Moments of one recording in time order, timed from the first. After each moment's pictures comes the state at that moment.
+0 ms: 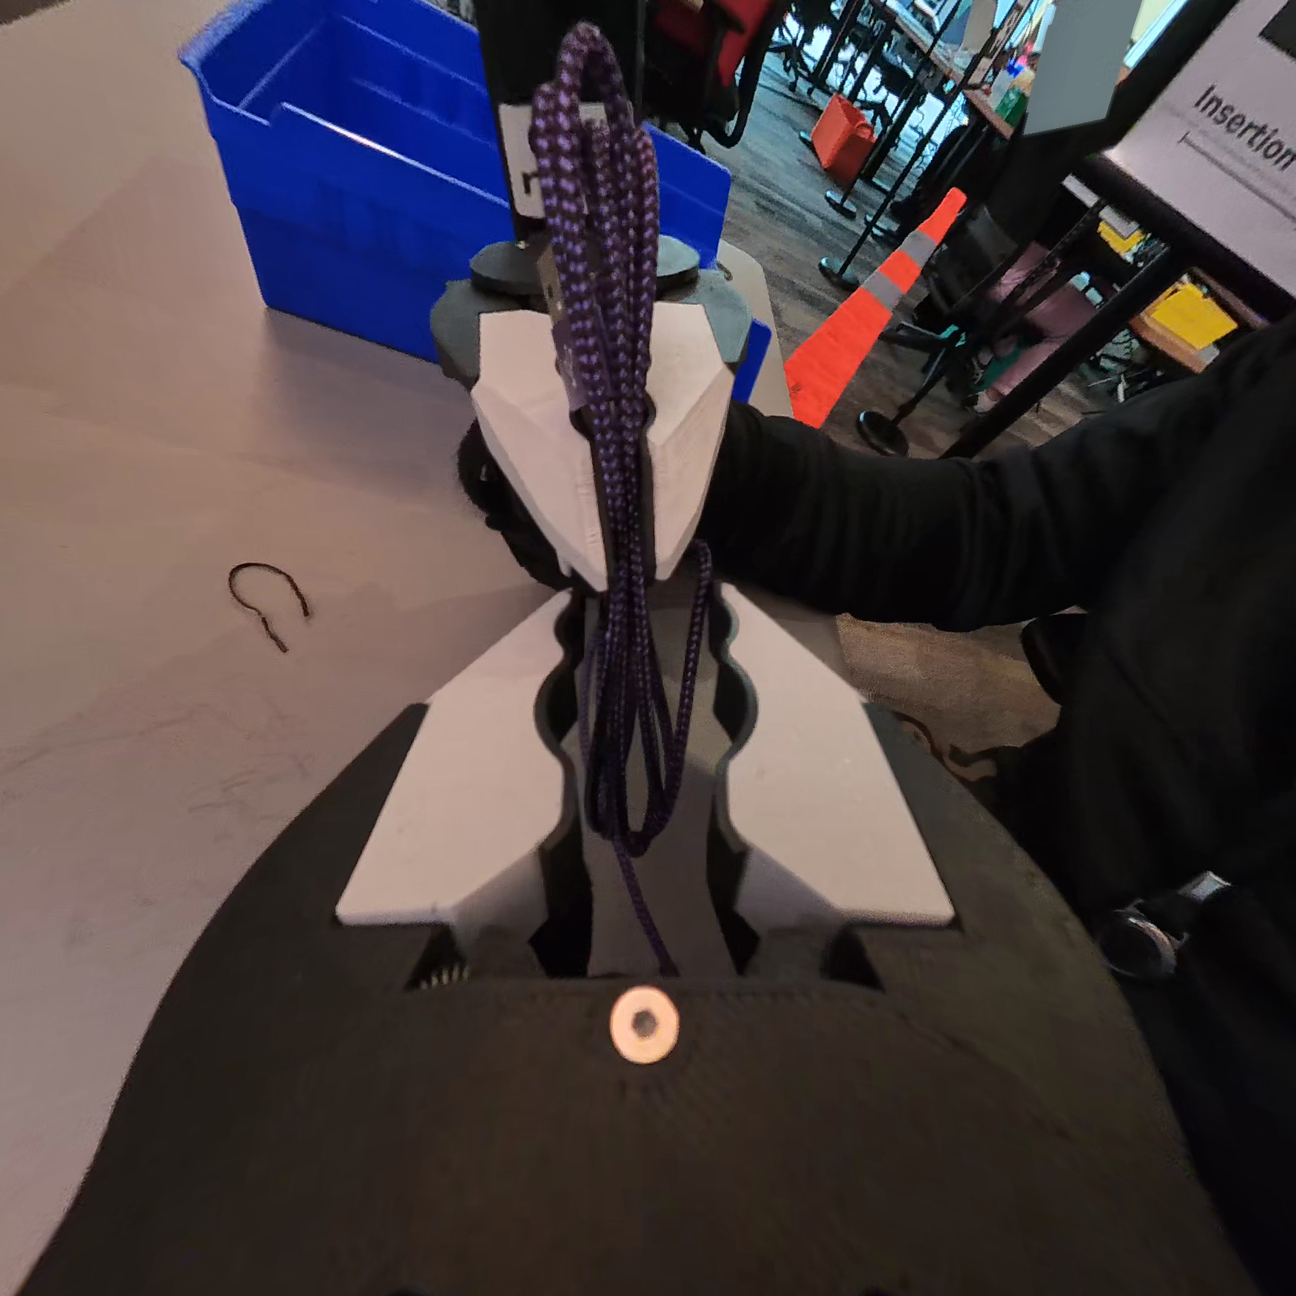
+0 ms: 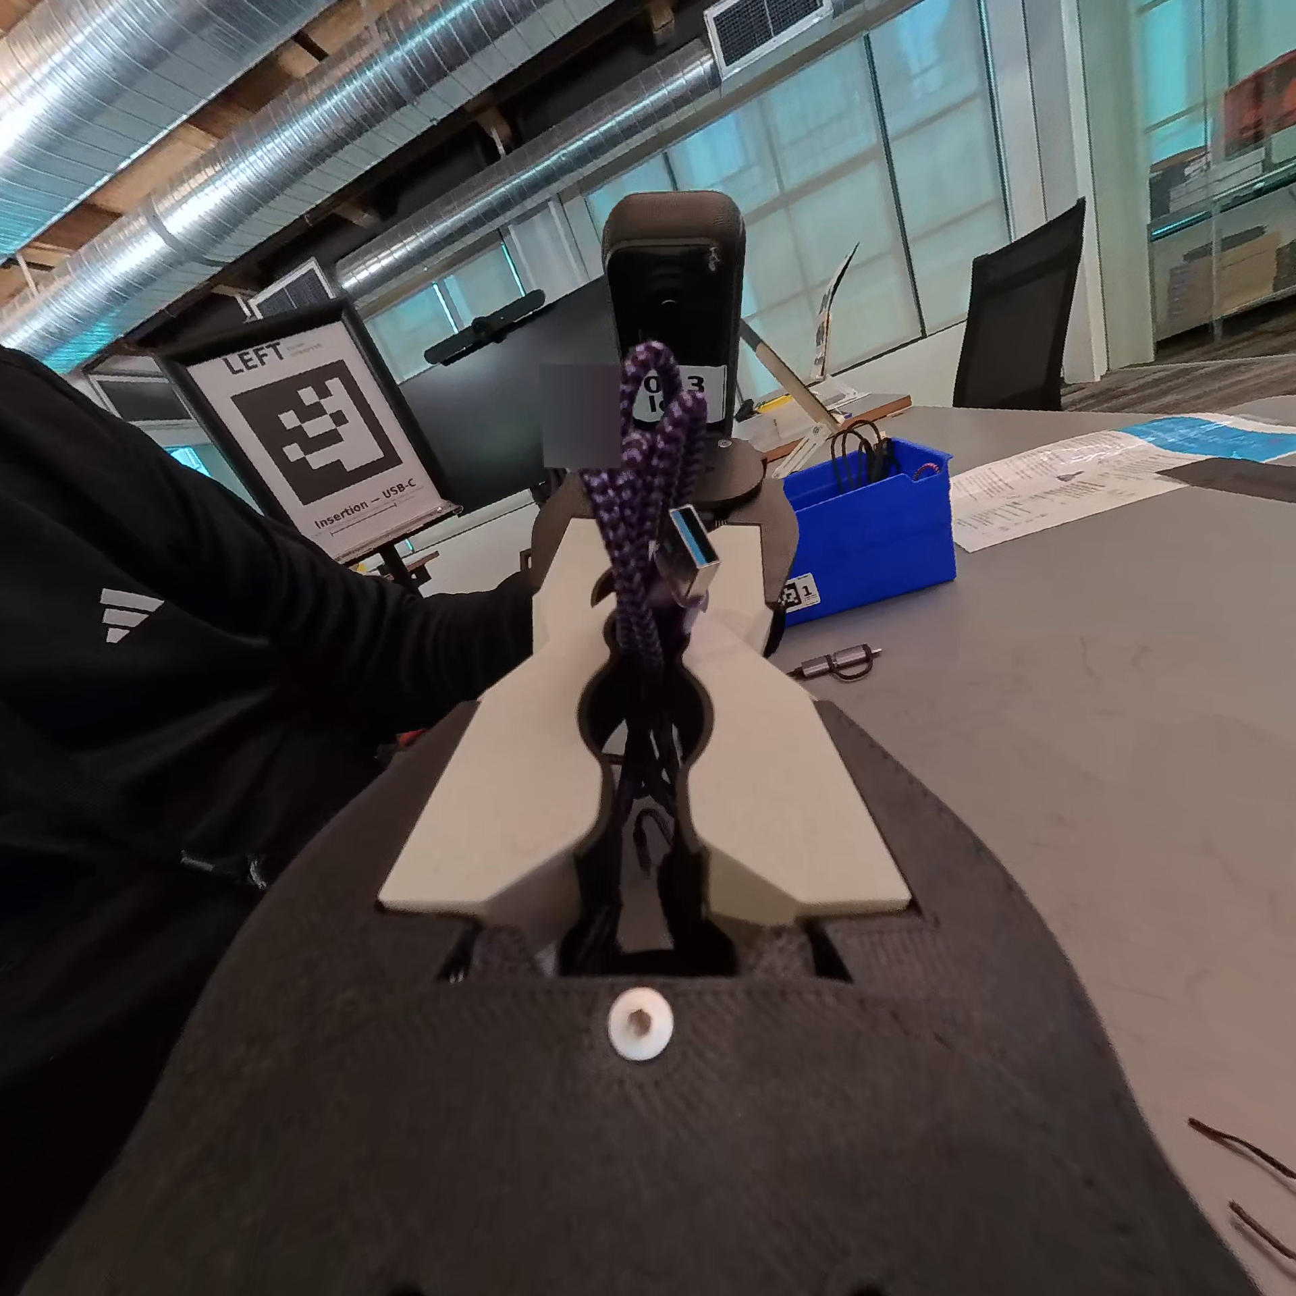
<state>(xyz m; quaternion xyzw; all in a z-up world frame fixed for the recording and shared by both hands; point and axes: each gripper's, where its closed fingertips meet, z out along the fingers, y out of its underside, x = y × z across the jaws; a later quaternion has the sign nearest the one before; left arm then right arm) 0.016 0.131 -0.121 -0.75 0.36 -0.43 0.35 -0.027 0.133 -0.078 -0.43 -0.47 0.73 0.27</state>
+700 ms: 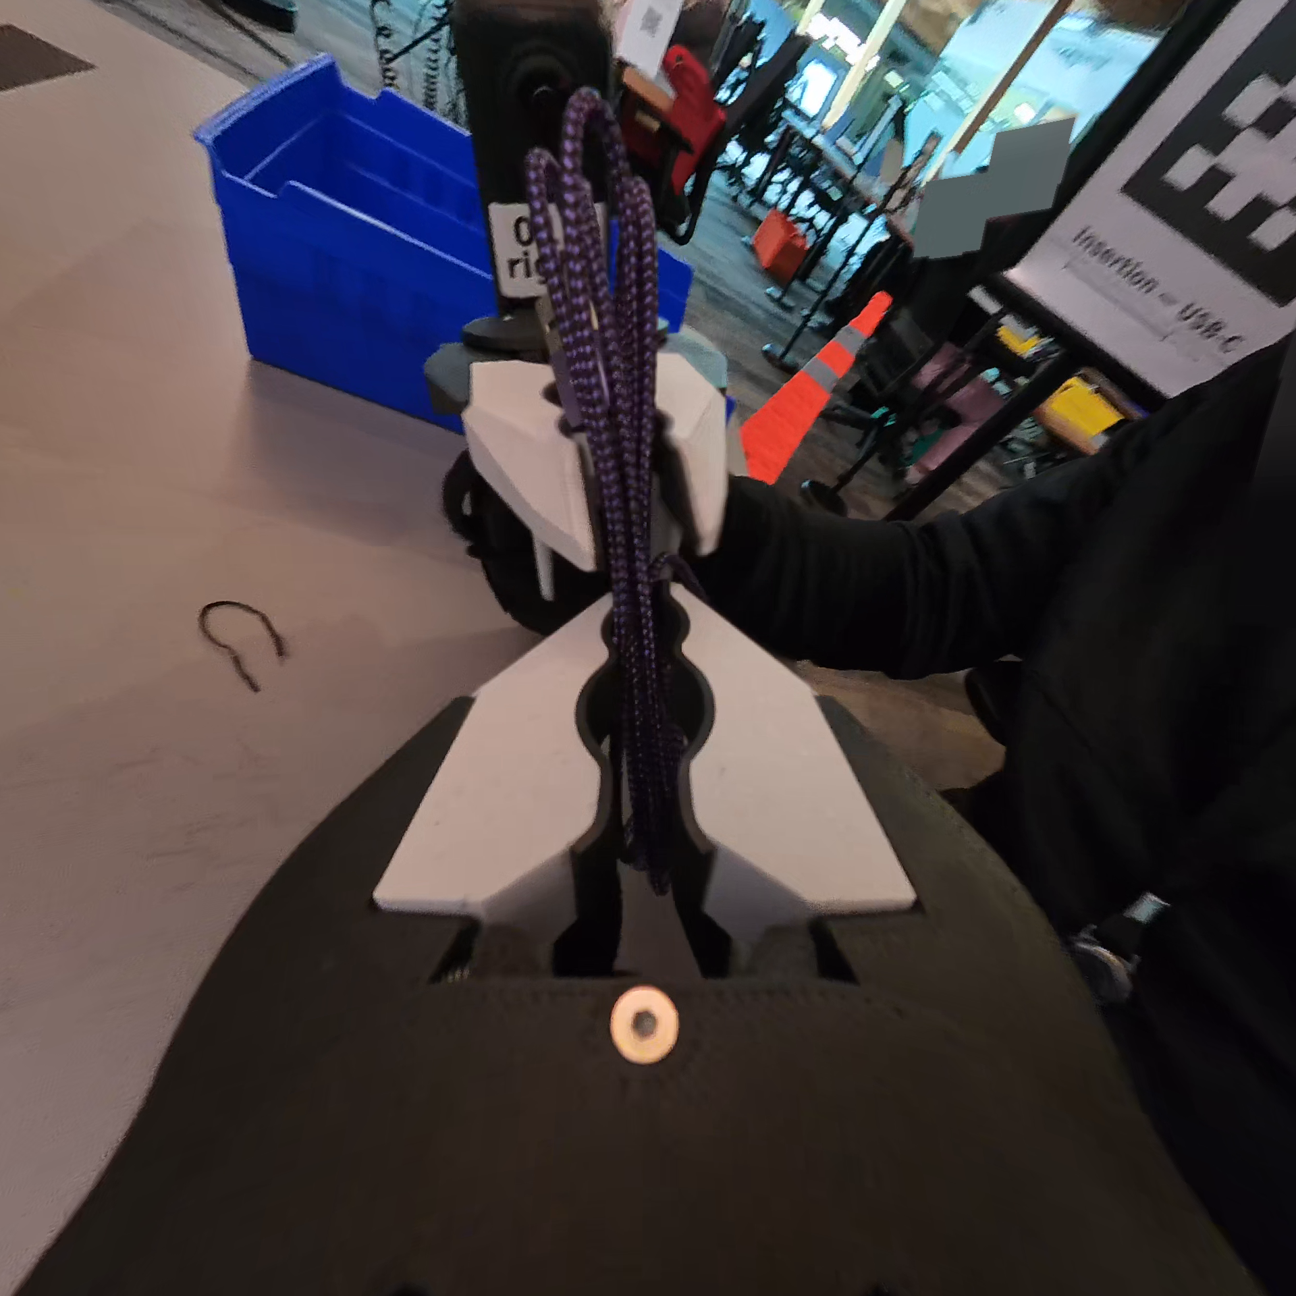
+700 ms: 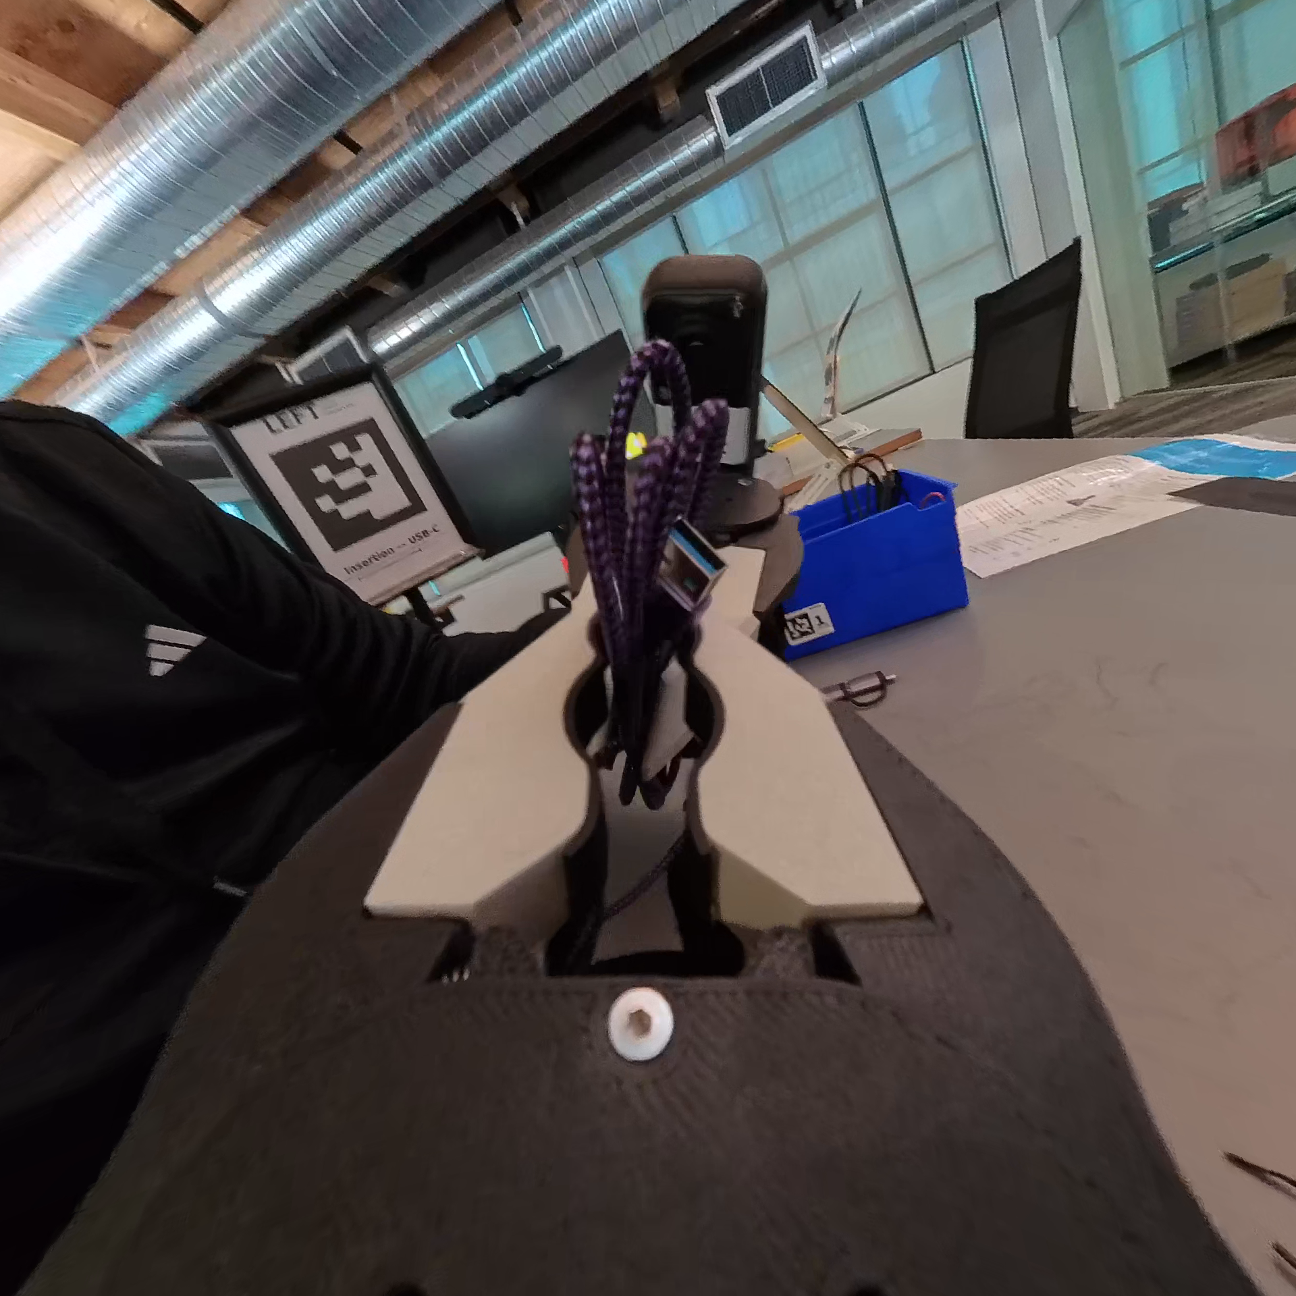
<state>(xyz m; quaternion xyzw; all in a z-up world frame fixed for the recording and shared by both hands) 0.016 0.135 -0.108 -0.72 0.34 -0.48 0.36 -0.025 0.140 -0.071 -0.42 -0.43 0.75 0.26</state>
